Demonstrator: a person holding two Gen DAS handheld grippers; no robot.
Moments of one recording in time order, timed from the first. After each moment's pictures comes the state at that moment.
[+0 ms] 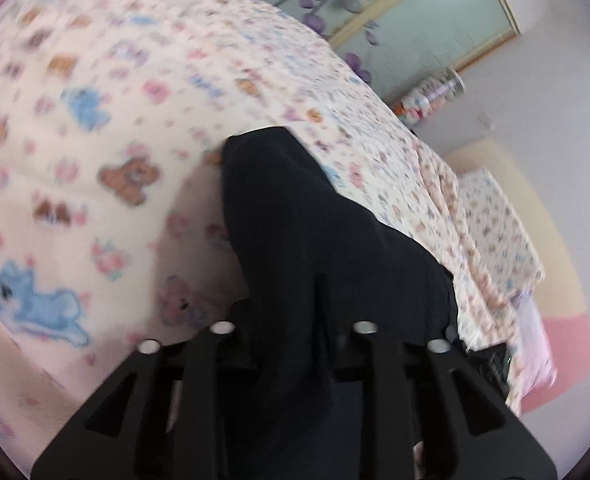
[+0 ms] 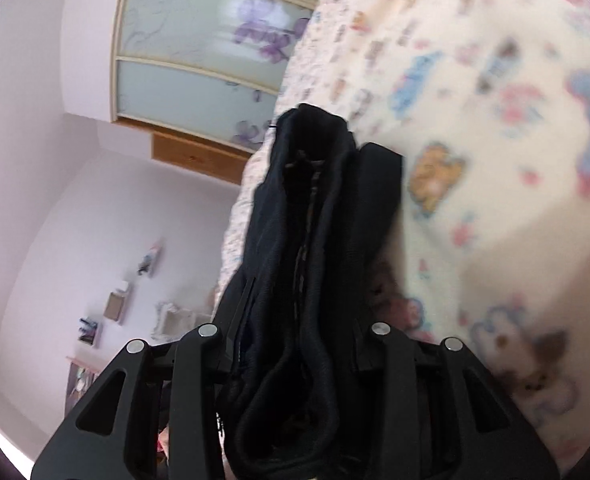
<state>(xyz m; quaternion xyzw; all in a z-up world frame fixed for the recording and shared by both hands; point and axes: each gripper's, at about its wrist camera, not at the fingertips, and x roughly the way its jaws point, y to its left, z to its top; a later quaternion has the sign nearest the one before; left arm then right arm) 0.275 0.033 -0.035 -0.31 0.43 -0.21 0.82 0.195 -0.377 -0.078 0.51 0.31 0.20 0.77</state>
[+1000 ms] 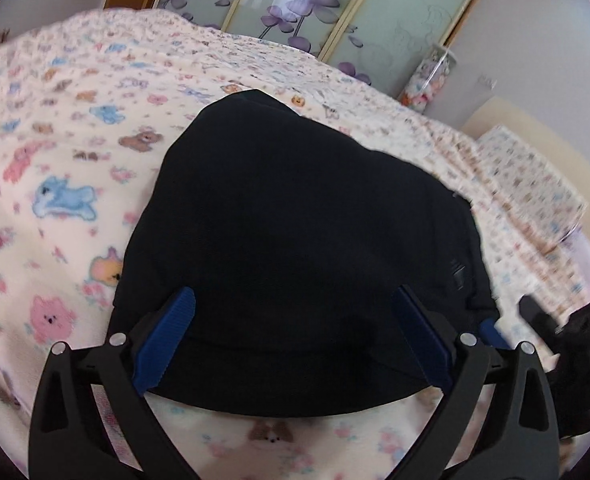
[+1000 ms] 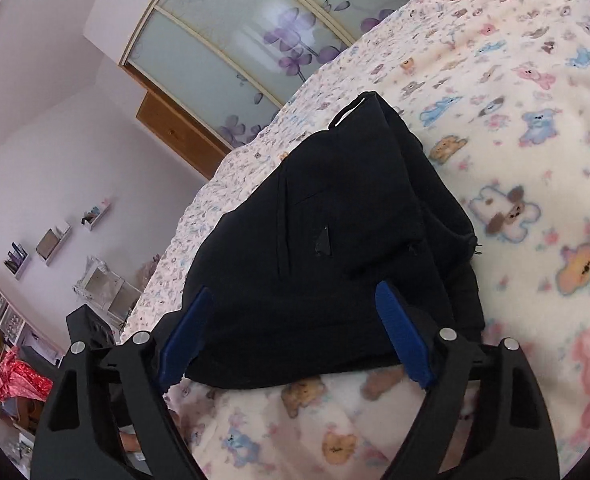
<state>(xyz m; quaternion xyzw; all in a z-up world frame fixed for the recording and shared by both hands) 0.184 -0.033 -0.034 -0.14 0.38 -0.15 0.90 0.122 -0.314 -0.041 0.35 0.28 0.16 0.88</state>
